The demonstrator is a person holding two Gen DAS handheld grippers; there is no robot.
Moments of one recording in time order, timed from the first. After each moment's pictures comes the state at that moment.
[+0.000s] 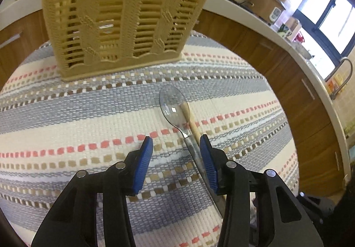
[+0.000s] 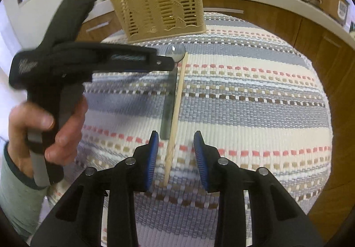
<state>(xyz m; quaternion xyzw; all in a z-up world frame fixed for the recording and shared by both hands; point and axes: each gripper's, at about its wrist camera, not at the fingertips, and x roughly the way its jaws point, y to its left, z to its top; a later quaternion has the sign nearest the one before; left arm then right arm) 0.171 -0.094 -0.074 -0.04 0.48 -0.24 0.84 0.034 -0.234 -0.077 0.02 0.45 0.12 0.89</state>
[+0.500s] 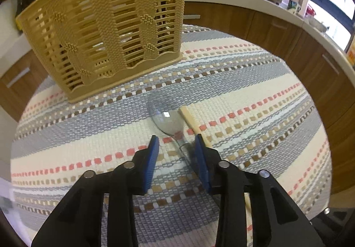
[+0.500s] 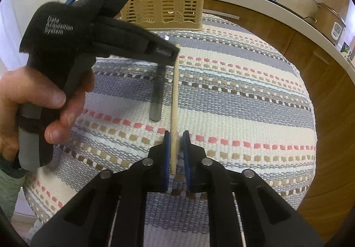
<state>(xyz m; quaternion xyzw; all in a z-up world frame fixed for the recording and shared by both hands) 0.170 -0.129 -0.072 0.08 0.46 -0.18 0.87 0.016 -0.219 -0.090 -0.04 0.44 0.08 0.90</state>
